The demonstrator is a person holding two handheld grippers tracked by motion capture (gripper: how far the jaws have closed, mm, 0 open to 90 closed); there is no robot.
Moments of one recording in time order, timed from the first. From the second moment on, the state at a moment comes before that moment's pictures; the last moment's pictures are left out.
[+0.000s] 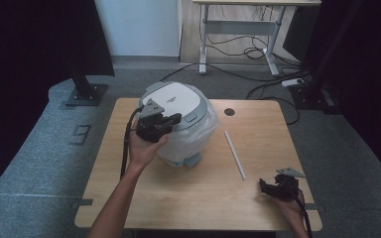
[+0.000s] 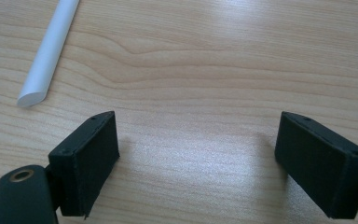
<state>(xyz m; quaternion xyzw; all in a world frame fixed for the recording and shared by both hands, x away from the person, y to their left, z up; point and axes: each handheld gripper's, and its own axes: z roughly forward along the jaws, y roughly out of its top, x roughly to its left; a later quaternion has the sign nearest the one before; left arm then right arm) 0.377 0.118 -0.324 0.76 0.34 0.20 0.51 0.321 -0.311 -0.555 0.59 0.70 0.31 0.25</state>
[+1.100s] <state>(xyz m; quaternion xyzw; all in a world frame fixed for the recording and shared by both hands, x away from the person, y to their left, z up) 0.403 0.092 -0.332 0.77 0.35 0.15 0.51 0.321 -0.311 -0.555 0.58 0.70 0.31 0.25</state>
